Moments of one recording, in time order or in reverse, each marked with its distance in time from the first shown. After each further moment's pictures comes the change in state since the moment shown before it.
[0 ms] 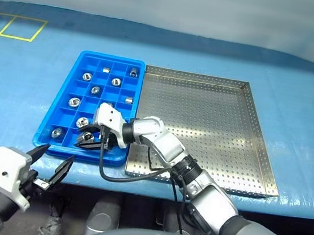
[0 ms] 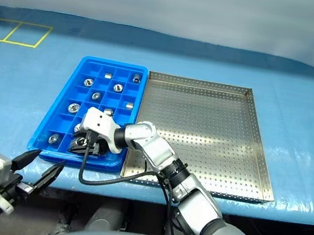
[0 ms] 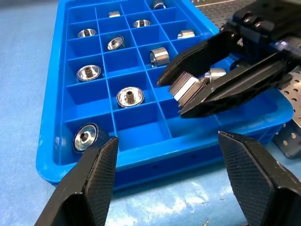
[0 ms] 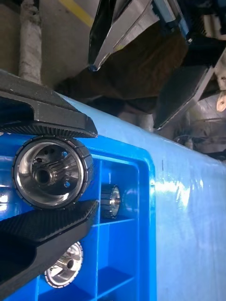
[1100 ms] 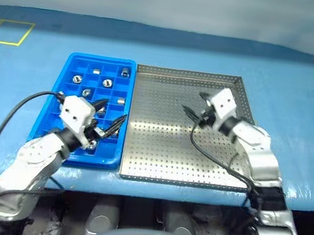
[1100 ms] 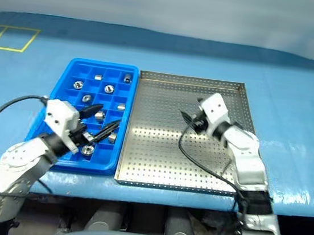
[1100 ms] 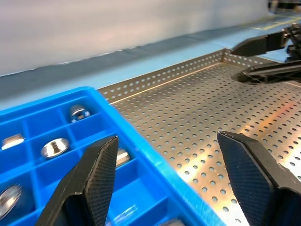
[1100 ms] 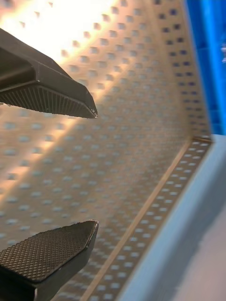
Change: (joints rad) left arm -0.845 0.062 -0.549 0.410 0.207 -0.004 0.006; right arm 0.465 -0.592 -0.566 -0.528 -0.020 0.094 -0.271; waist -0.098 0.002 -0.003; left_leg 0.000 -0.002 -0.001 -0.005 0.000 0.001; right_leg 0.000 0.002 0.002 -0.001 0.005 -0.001
